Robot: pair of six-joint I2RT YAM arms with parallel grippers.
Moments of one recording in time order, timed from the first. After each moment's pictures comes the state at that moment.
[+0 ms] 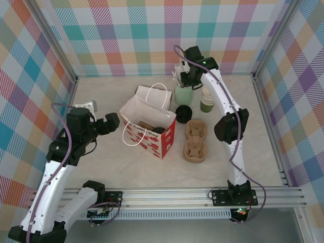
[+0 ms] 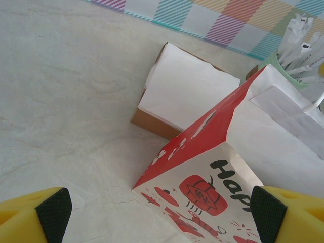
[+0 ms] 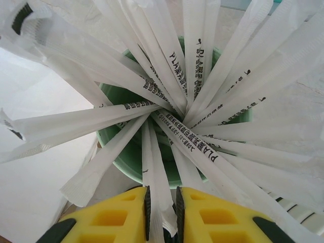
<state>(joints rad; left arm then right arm) -0.25 0.80 1.05 -0.84 -0.04 -0.45 0.40 2.30 2.52 -1.24 0.06 0.13</state>
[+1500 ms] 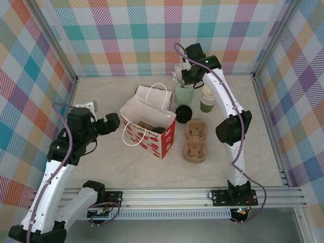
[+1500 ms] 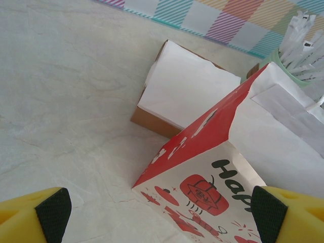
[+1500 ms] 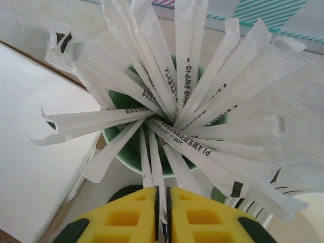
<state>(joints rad) -0.25 0.80 1.05 -0.83 -0.04 -0.45 0.41 2.24 2.52 -1.24 0.11 0.09</state>
